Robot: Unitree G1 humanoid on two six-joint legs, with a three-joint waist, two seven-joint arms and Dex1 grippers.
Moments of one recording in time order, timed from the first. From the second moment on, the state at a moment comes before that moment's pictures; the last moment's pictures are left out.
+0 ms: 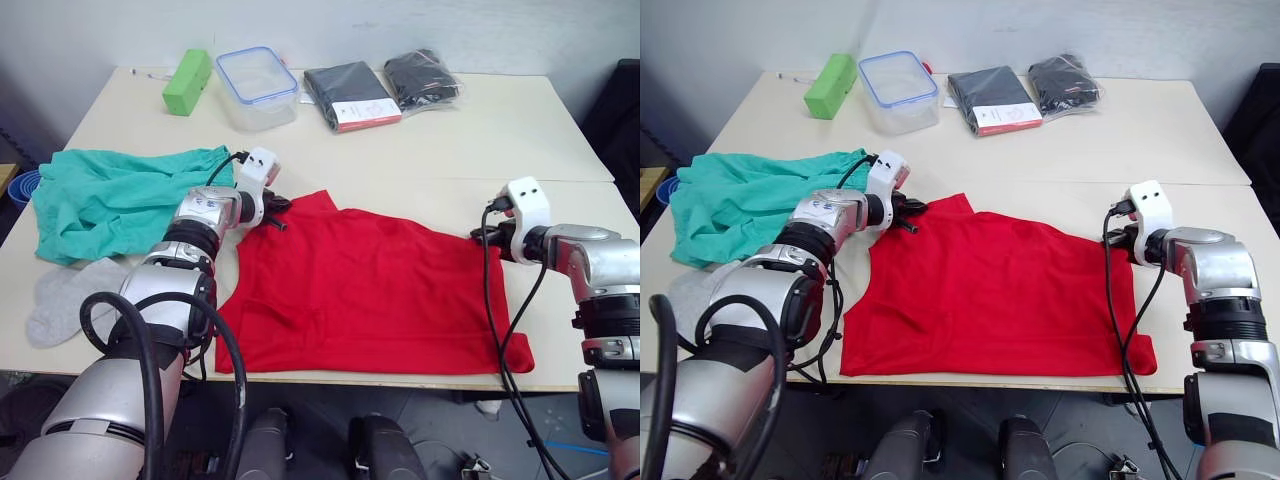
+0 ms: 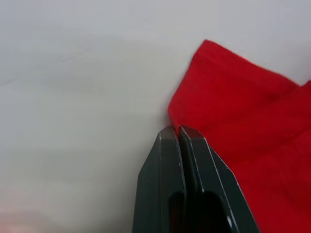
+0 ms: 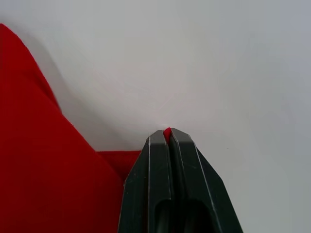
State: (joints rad) left arm -1.32 0.33 0.07 1.35 0.04 0.28 -0.64; right arm -0.73 -0.75 -0.08 0.35 0.23 0.80 0.65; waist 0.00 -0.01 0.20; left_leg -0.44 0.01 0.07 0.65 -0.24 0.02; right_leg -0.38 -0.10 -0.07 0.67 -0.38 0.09
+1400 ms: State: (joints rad) left arm -1.36 0.26 0.14 1.35 0.05 0.36 -0.52; right arm -0.45 -0.63 -0.23 -0.04 0.27 0.66 0.49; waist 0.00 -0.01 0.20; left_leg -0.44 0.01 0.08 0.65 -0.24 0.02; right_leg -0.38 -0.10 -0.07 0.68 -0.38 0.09
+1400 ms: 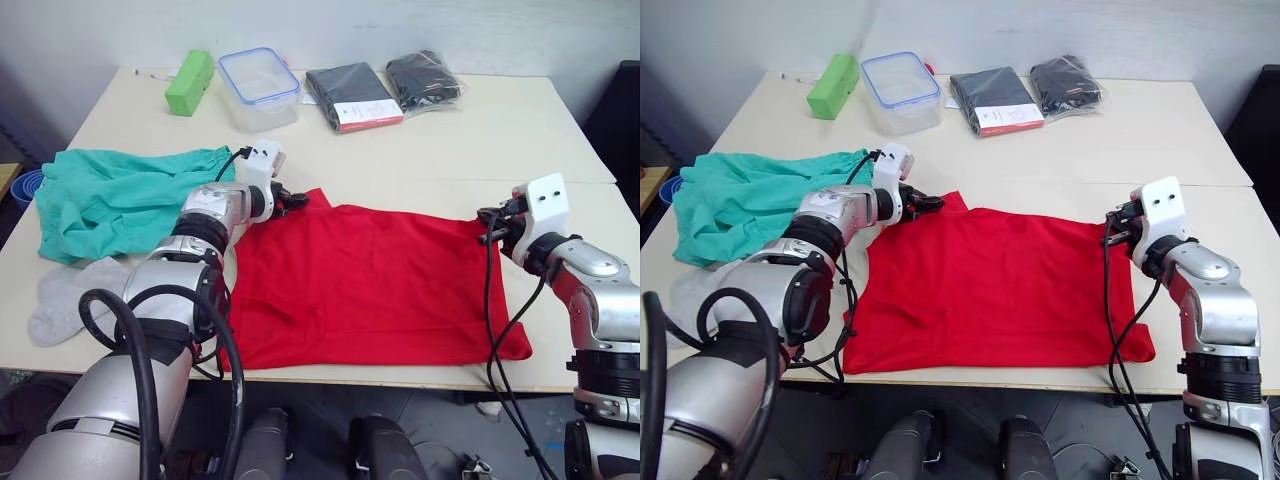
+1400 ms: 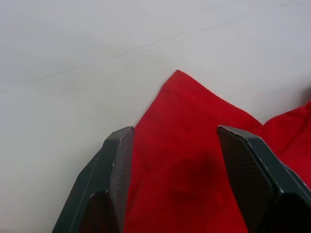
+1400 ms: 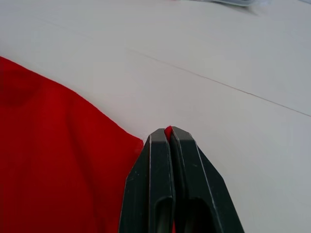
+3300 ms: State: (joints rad) left arm -0.63 0.57 -0.04 0.59 -0.01 -0.20 -1.08; right arm -0.08 -0.79 -0.14 -0.01 0.08 -0.20 0.85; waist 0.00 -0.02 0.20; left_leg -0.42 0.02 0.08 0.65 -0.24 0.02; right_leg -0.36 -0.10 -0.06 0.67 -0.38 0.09
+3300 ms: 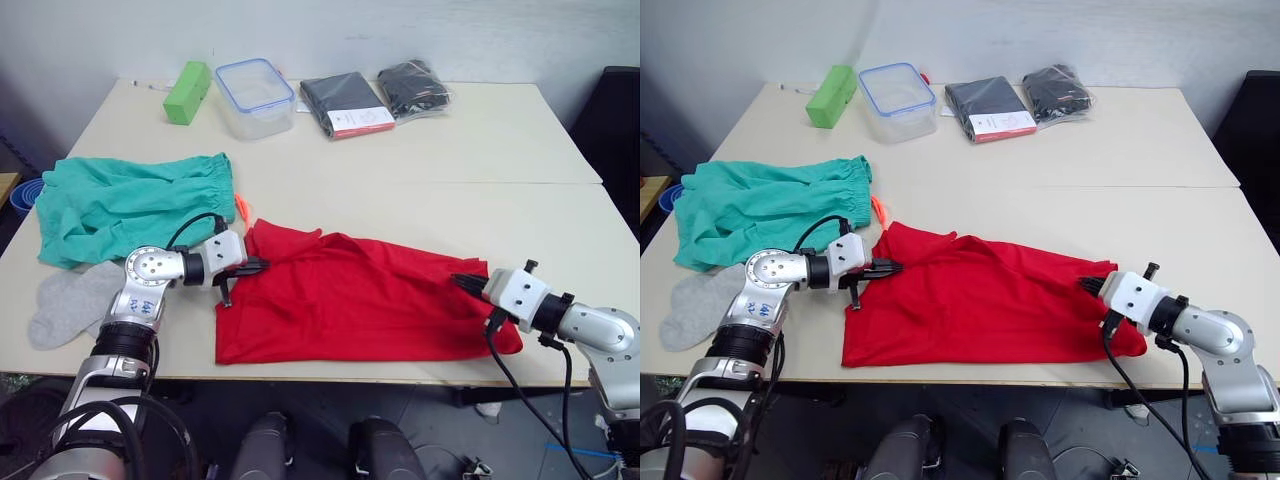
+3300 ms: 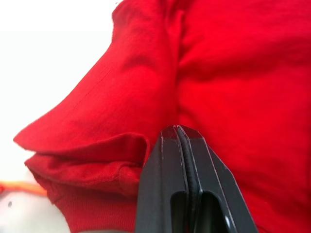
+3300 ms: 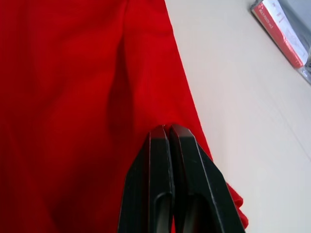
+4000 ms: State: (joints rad) left arm -1.08 0.69 -0.01 0.86 -0.24 0.74 -1.19; right arm 0.03 -0.85 -0.21 -0.16 0.20 -0.03 0.94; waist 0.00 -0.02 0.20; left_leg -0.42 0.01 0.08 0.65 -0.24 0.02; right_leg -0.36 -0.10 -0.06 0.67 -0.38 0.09
